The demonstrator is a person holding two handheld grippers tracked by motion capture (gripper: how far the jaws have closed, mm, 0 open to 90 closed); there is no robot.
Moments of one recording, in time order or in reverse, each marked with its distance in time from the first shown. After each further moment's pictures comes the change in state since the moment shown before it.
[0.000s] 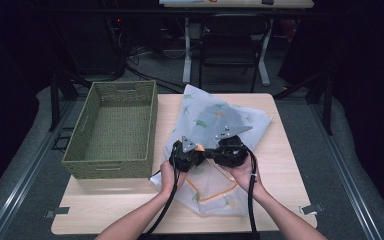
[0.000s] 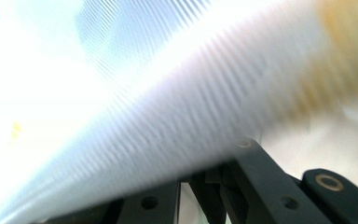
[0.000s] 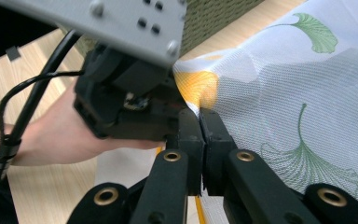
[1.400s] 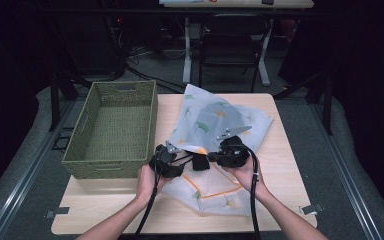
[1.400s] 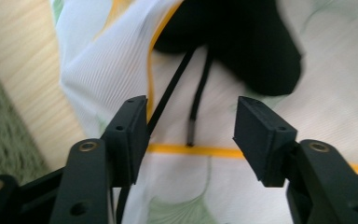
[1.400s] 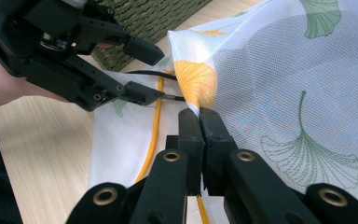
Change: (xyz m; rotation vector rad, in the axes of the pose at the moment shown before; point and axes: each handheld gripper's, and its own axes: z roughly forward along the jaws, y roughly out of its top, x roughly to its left) left arm 0.028 -0.024 -0.045 0.321 0.063 0.028; right arm -0.012 -0.010 0.007 0.104 0.007 0.040
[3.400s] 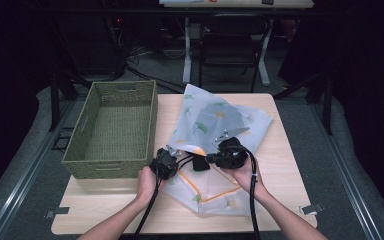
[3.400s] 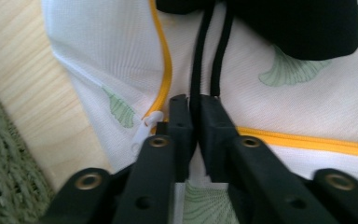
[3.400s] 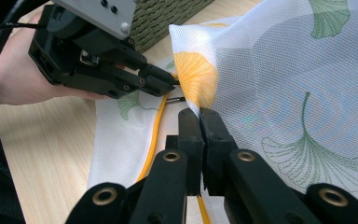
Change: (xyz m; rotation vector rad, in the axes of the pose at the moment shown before) left arm 0.003 -0.009 0.021 0.064 -0.009 0.038; right arm 0.003 -0.001 0.003 0.007 0.010 -0.025
